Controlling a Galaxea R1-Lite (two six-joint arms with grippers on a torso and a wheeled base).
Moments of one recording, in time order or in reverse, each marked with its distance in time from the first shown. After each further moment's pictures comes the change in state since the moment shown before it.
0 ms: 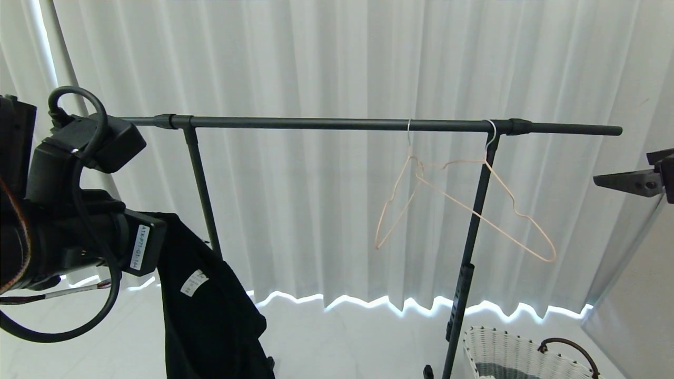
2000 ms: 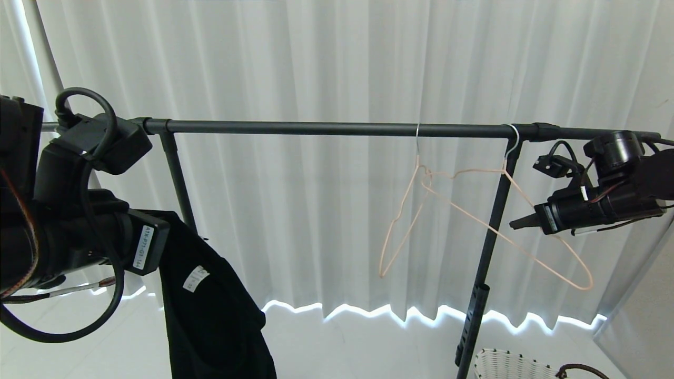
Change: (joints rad) left arm -0.011 0.007 0.011 -0.028 0.050 0.042; right arm 0.000 0.572 -0.151 0.018 0.309 0.035
